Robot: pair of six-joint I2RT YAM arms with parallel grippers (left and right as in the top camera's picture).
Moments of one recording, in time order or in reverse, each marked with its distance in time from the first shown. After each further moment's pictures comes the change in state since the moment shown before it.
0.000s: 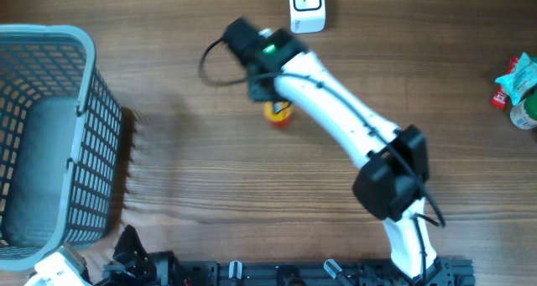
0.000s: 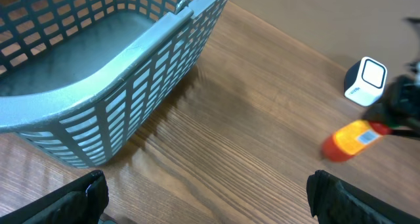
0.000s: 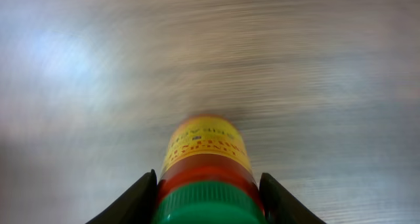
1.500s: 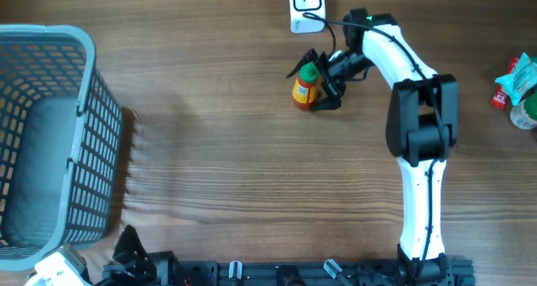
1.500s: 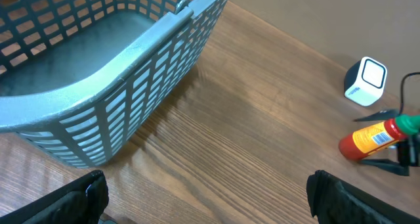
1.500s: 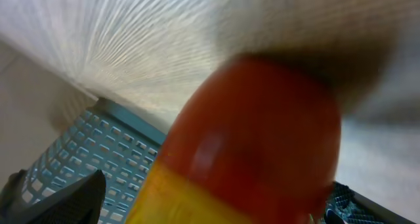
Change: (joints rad) left arm 0.000 0.000 0.000 0.000 0.000 0.000; right arm -0.504 0.295 -0.118 0.113 -1.140 -0.031
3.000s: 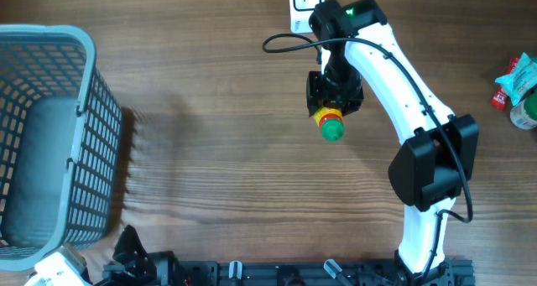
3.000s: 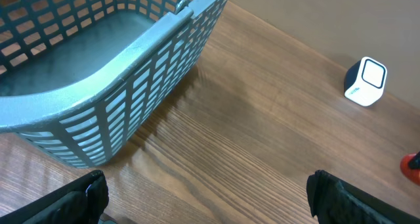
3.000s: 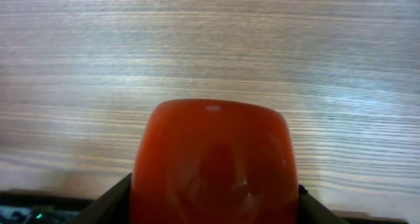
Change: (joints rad) left arm 0.000 0.000 0.000 0.000 0.000 0.000; right arm 0.217 -0.369 -0.002 -0.402 0.756 -0.343
